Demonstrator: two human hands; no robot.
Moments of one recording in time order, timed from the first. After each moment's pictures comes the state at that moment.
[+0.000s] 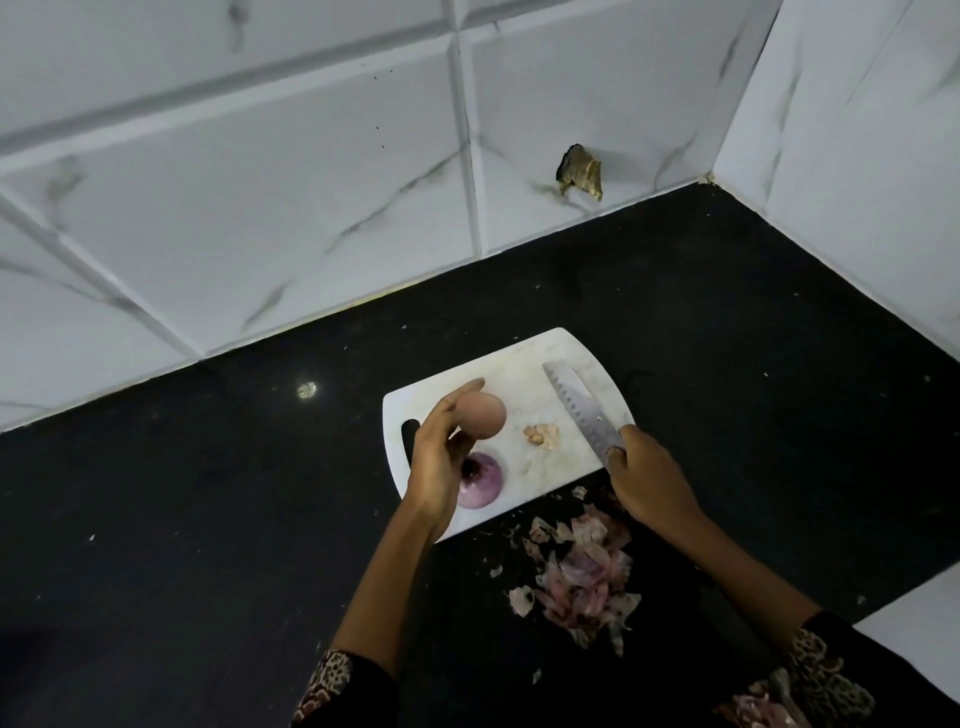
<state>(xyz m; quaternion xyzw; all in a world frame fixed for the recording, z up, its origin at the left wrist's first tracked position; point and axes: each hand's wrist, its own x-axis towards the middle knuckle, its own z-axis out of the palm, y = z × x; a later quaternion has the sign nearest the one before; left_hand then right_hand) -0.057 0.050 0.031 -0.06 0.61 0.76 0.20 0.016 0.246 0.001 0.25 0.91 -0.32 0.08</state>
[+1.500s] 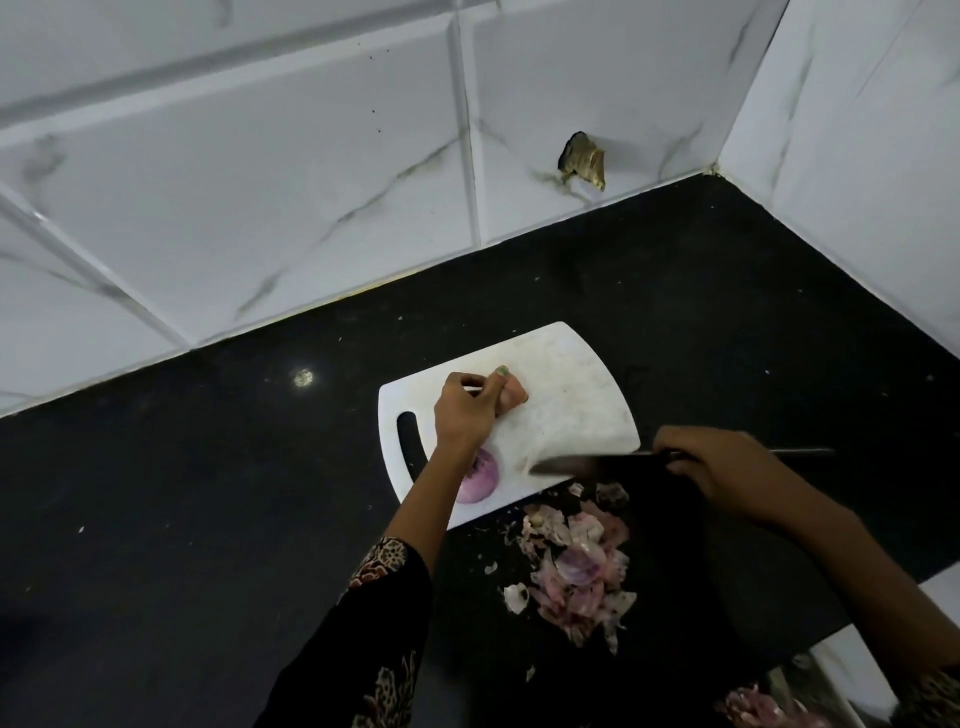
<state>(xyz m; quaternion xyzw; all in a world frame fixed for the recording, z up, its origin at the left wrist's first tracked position) -0.106 0.093 0.001 -0.11 0.83 0.53 0.16 0.035 0.319 0.042 0.04 0.96 -0.17 0.20</state>
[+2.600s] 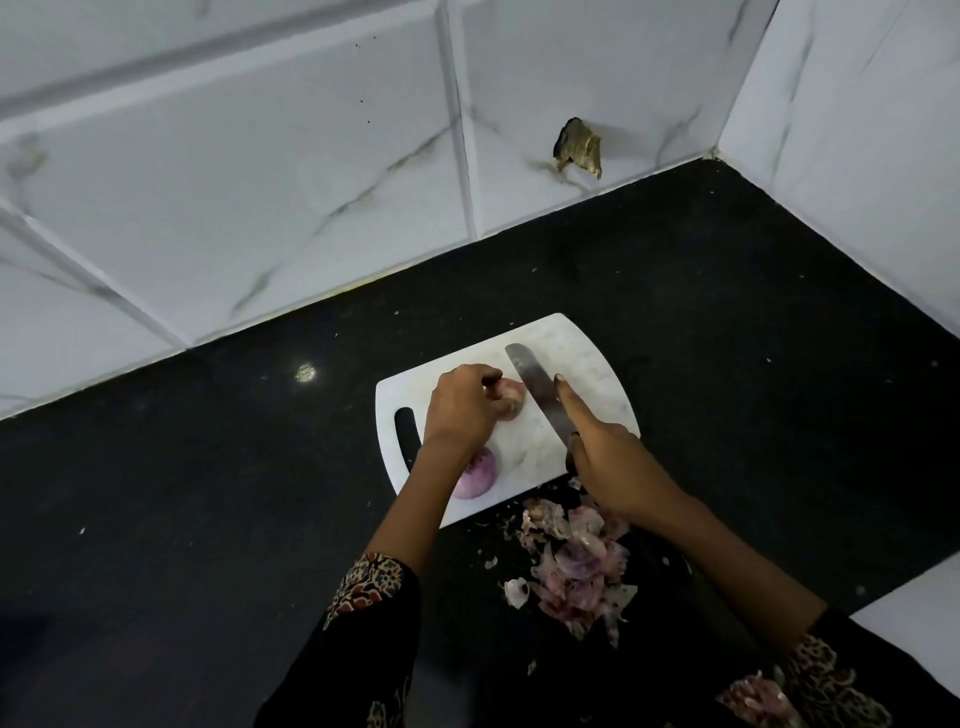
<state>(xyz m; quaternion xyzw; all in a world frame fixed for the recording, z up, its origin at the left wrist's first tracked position) -0.101 0.084 0.023 0.12 0.93 0.34 0.13 0.007 0.223 0.039 0.10 0.92 -0.36 0.13</state>
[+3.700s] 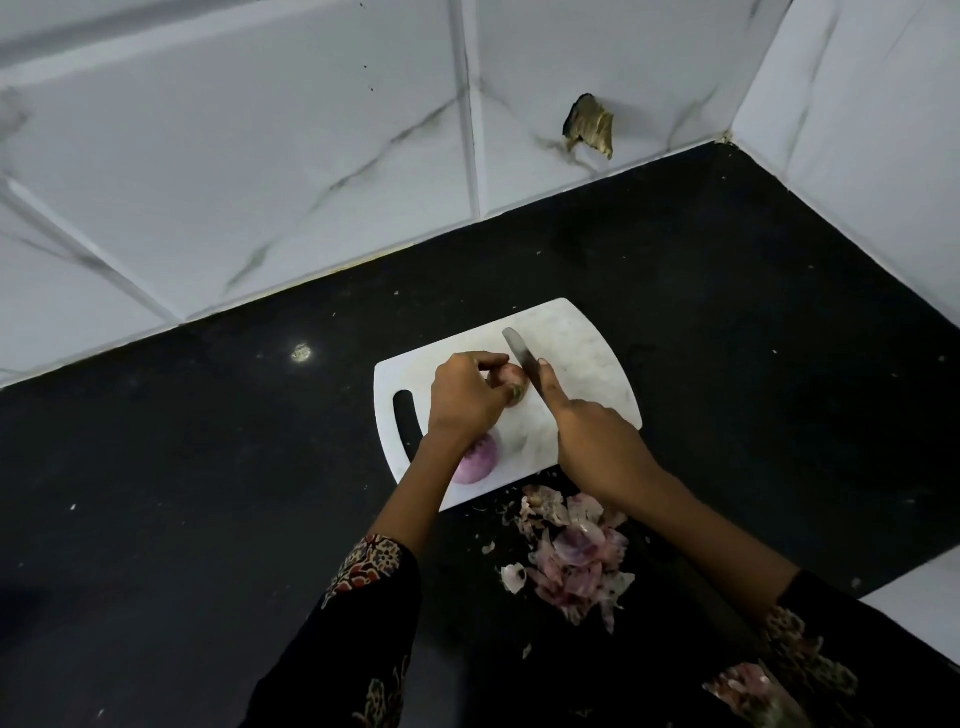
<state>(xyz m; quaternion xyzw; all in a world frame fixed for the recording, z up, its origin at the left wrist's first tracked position) -0.098 0.085 0.016 0.07 0.90 0.41 0.13 -0.008 0.205 0.051 0.06 0.97 -0.19 0.16</state>
